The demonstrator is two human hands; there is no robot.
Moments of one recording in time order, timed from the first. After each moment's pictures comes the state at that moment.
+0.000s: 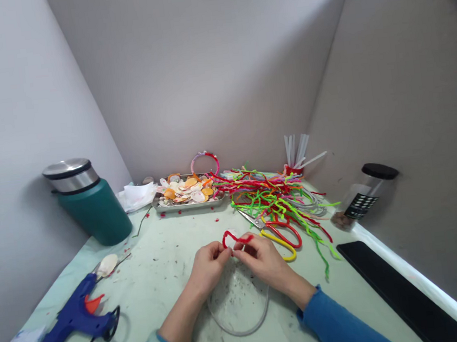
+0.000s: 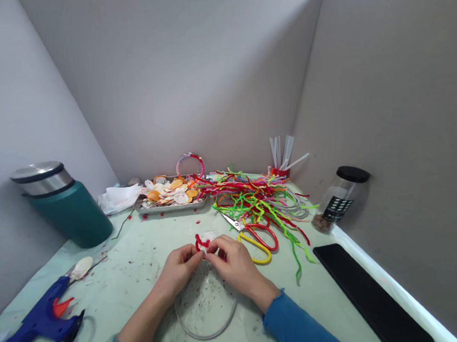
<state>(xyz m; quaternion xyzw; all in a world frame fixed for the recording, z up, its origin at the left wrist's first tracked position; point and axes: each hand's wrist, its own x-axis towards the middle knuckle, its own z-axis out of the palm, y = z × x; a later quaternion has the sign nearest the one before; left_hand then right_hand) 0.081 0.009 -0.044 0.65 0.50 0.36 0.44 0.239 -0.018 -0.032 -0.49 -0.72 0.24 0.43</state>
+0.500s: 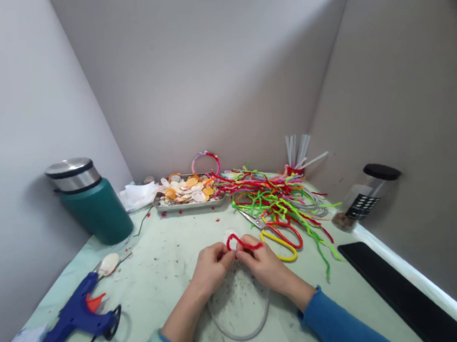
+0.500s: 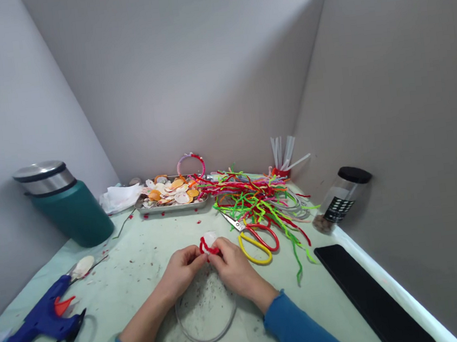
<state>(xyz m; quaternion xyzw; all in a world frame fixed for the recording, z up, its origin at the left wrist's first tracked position) 0.084 0.006 -0.040 0.68 0.49 0.33 0.44 0.236 -0.019 -0.034 -0.50 -0.73 0.27 0.39</state>
